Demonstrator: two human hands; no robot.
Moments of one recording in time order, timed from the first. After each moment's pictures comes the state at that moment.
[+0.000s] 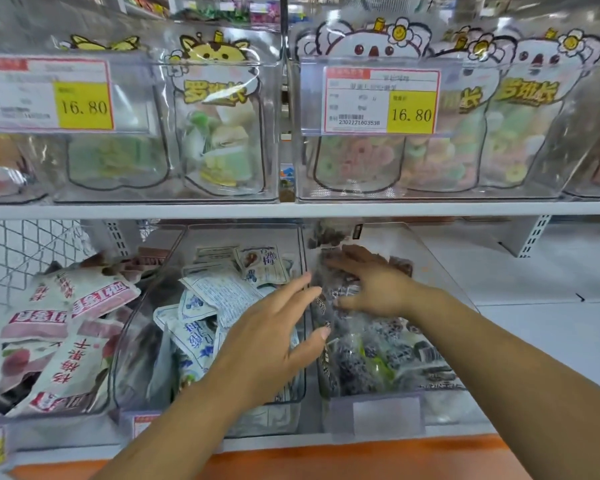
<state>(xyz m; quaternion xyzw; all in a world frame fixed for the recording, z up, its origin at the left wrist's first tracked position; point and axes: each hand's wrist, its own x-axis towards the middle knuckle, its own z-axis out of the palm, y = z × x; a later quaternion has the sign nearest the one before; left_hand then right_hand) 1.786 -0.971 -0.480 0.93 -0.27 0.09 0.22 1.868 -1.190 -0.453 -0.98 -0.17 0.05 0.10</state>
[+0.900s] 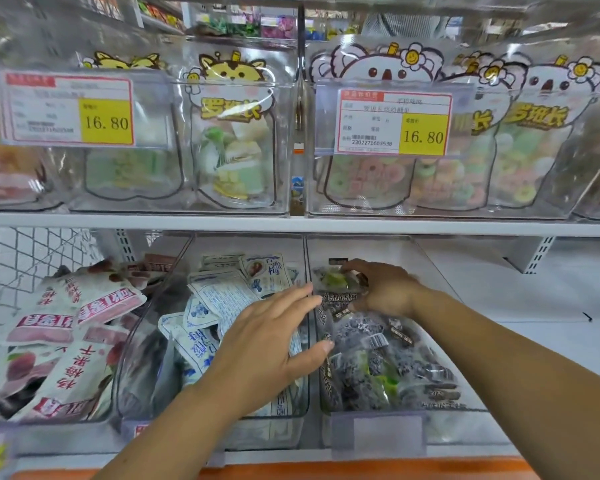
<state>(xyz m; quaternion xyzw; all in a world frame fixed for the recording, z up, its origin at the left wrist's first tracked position) 1.789 -0.964 -0.468 0.95 -0.25 0.08 0.17 1.894 -1.199 -0.457 -0.99 -0.09 0.05 0.12</state>
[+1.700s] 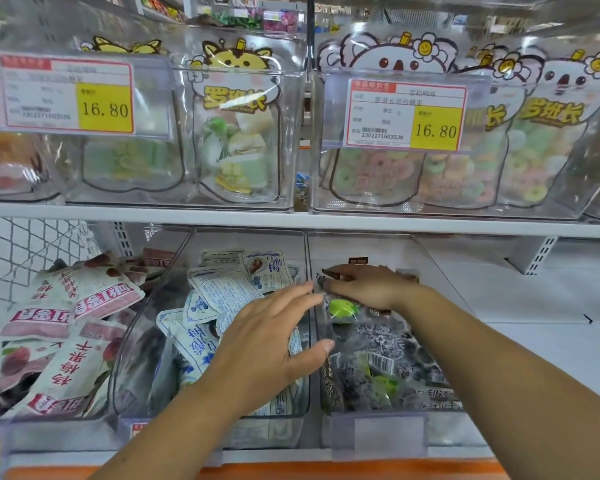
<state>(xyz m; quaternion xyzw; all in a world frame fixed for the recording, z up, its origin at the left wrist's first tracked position) 1.790 -0.965 -0.473 0.94 -0.25 0.09 0.20 1.899 -1.177 -0.454 -0.98 -0.10 0.13 0.15</state>
